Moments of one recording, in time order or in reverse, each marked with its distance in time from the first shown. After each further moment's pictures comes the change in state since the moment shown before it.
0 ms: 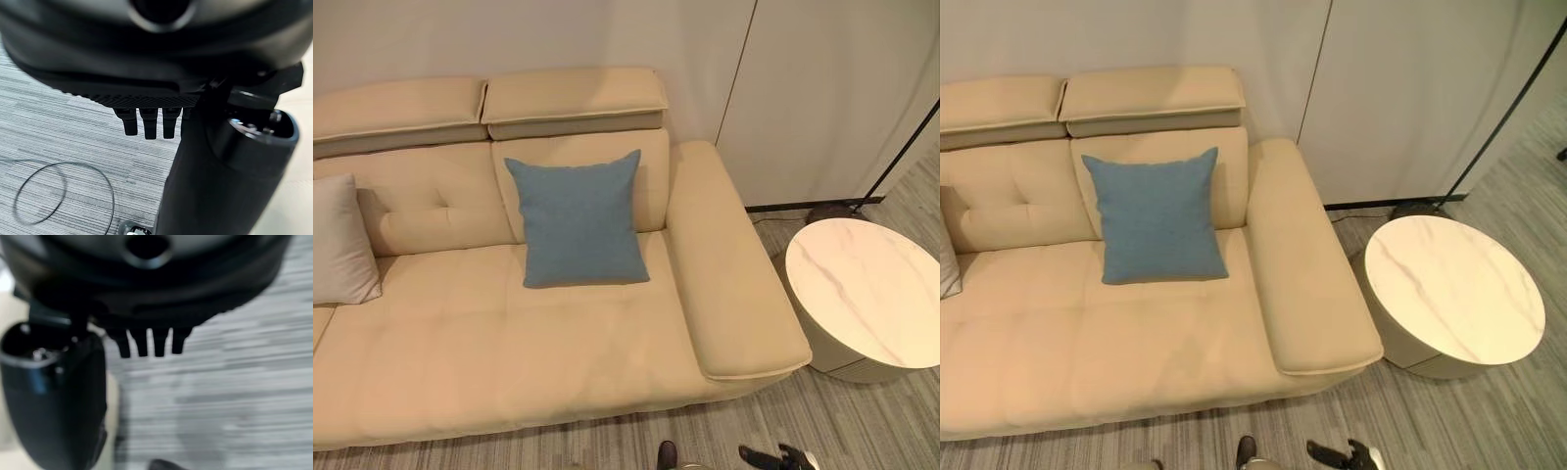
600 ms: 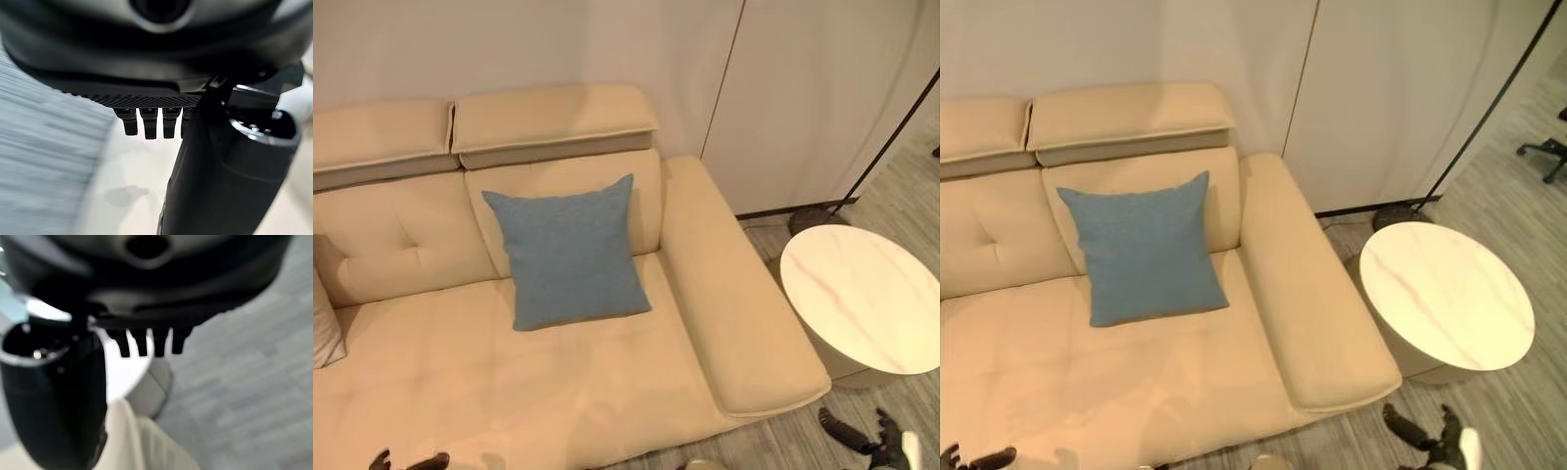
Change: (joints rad) left arm 0.096 0.135 0.114 -0.316 0.057 -0.040 0.054; right arm 0.138 -0.043 -0.262 -0.447 -0.017 -0.001 -0.085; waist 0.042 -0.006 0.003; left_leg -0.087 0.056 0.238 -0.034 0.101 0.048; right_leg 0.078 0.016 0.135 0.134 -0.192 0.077
